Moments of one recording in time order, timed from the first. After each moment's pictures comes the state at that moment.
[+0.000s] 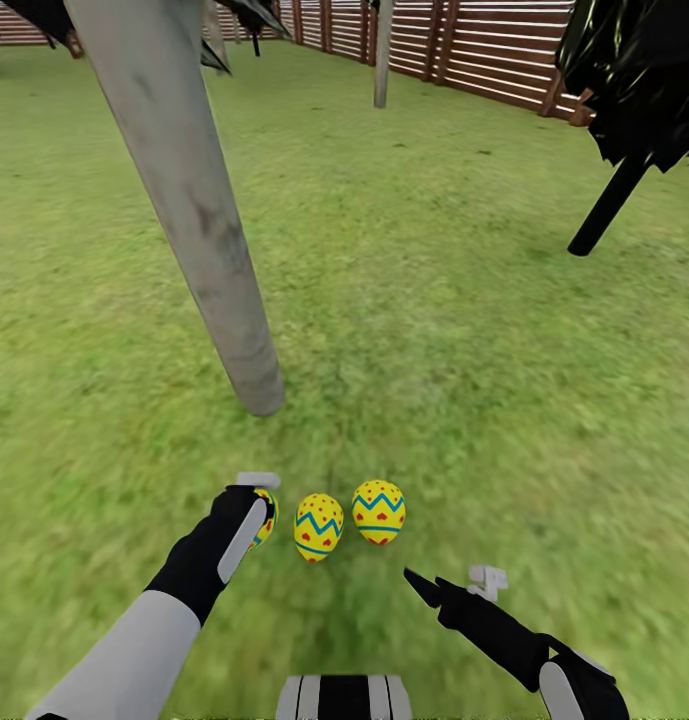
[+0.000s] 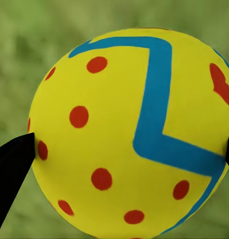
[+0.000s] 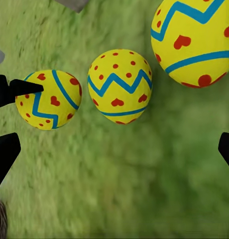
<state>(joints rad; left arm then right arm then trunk) -0.70 -0.07 -0.25 -0.92 0.35 0.81 0.61 -0.06 0.00 -0.11 -1.46 -0.46 0.59 0.53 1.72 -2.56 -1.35</state>
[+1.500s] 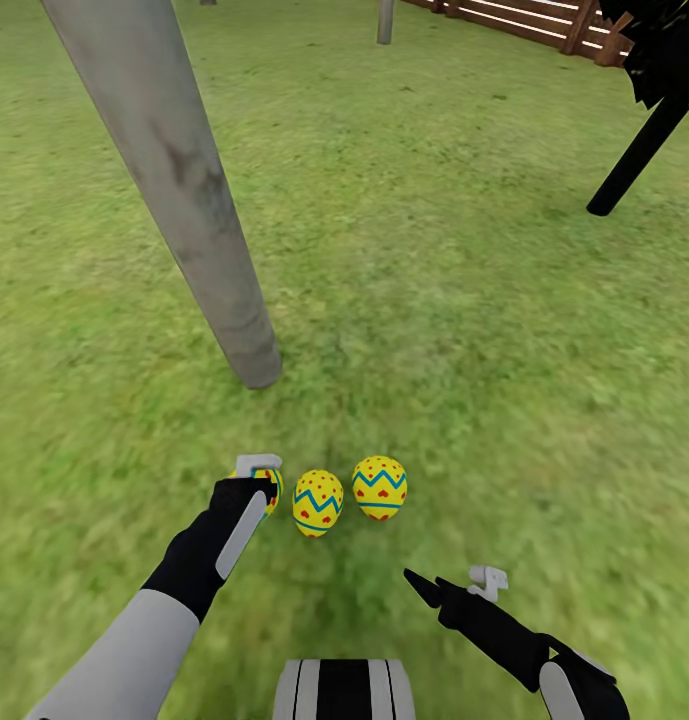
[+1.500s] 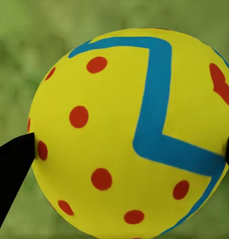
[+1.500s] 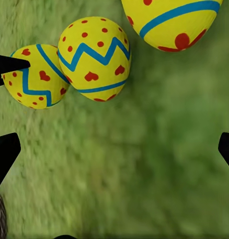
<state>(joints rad) -0.70 -0.07 -0.26 -1.00 0.35 0.72 0.61 -0.06 0.00 -0.11 -1.46 -0.46 0.59 0.53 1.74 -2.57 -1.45</state>
